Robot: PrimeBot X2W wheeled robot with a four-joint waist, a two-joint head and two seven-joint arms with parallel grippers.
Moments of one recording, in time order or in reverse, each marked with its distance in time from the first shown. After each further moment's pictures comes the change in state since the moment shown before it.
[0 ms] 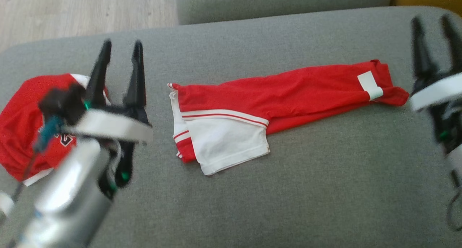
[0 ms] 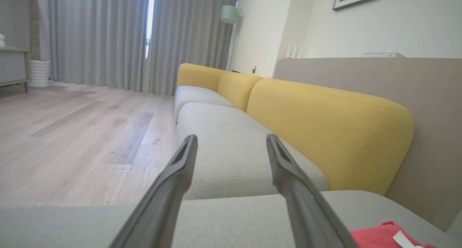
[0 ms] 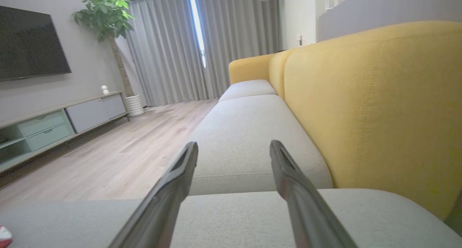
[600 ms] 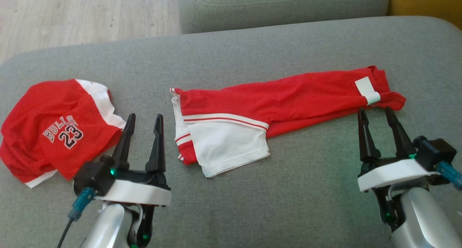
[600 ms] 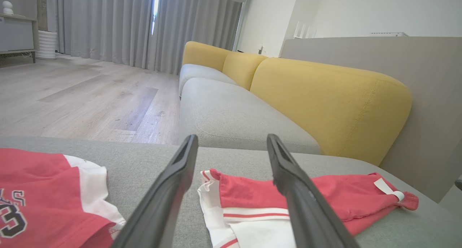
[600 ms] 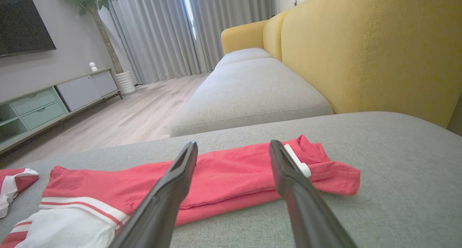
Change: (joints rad) left arm 0.365 -0.258 0.308 0.037 0.371 -0.207 -0.001; right arm 0.421 0.333 -0.282 -0.178 -0.405 0.000 -0.001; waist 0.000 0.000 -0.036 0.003
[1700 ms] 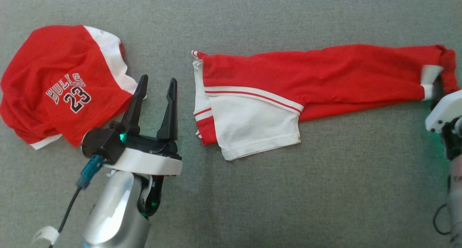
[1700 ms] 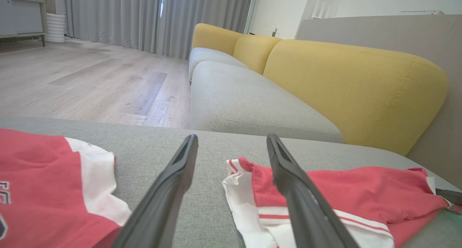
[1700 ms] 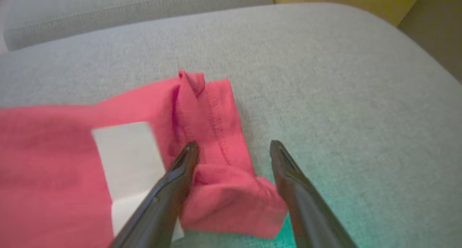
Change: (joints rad) left arm -0.151 -0.095 0.060 0.056 0.119 -0.102 0.000; right arm -0.436 -0.090 -0.450 0.441 -0.307 0.000 0.373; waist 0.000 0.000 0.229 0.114
